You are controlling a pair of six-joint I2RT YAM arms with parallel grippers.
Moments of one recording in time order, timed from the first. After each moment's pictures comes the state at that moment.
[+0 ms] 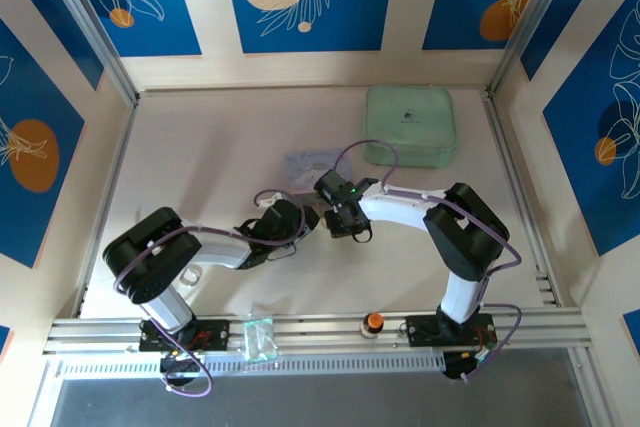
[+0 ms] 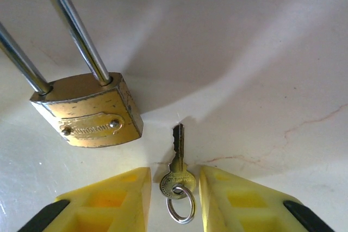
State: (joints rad) left arm -0.84 1.65 0.56 0.44 -0.13 -1.31; right arm 0.79 1.78 1.06 -0.64 0.08 0.55
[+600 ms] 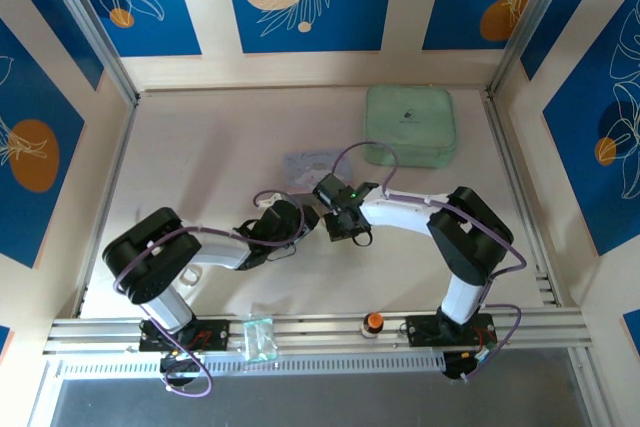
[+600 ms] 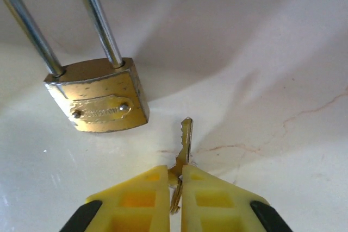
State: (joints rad) left arm -0.84 1.64 0.55 0.45 -0.14 -1.31; right arm 0.81 1.74 1.02 -0.61 0.11 0.55
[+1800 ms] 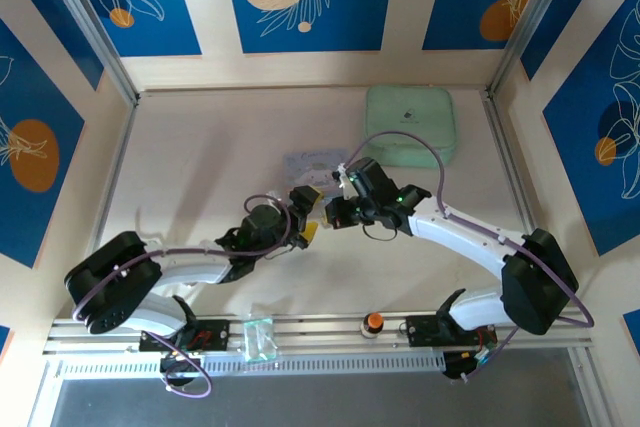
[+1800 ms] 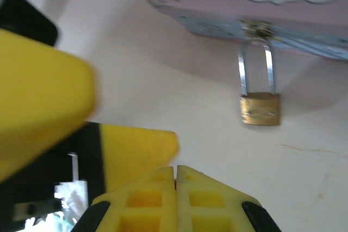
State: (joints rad) left arm -0.90 1.41 0.44 0.68 -0.07 -1.78; right arm 0.74 1.35 0.90 -0.40 -0.25 0.53
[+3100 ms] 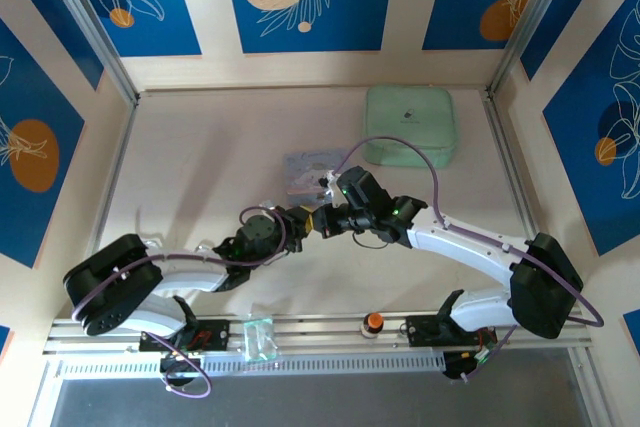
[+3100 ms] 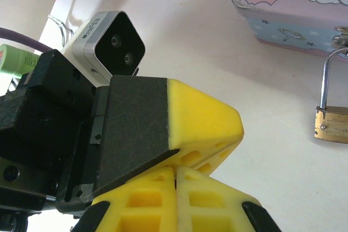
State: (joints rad) left arm -0.92 1.39 0.36 0.79 -0.15 -1.93; right arm 0.84 1.31 0.87 -0.29 -0.25 0.56
